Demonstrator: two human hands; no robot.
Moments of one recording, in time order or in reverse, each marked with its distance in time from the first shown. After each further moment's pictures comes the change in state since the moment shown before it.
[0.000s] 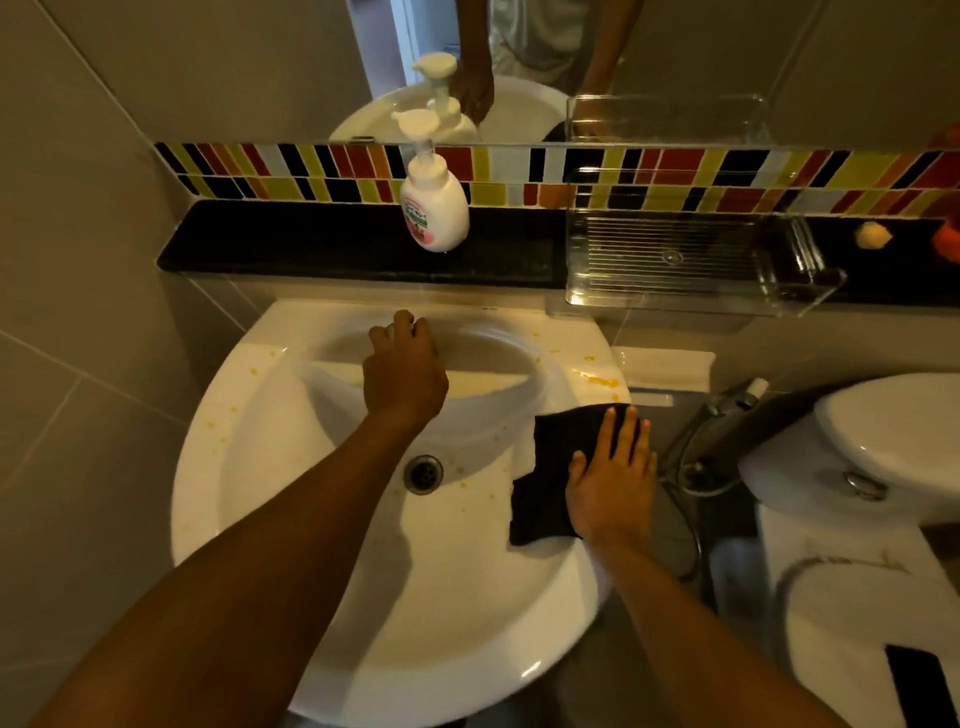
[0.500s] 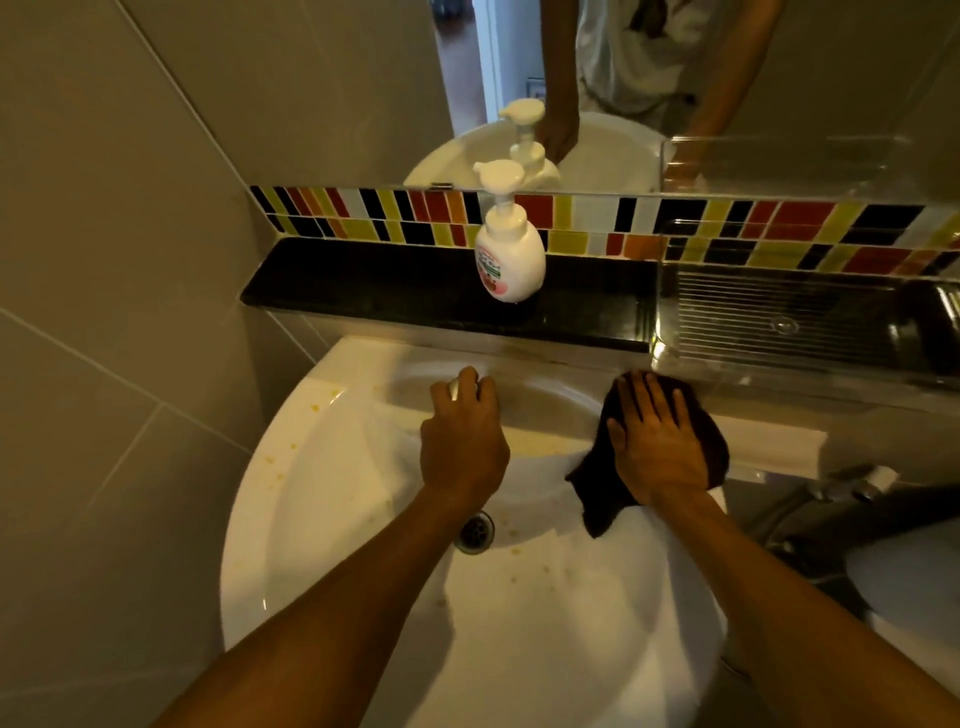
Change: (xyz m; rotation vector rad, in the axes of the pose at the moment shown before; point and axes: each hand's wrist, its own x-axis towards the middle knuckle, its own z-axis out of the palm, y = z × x) left_hand 0.001 0.001 0.005 0.059 -0.018 -0.025; right_hand 0.140 -0.050 -0.021 -0.185 -0.015 -0.445
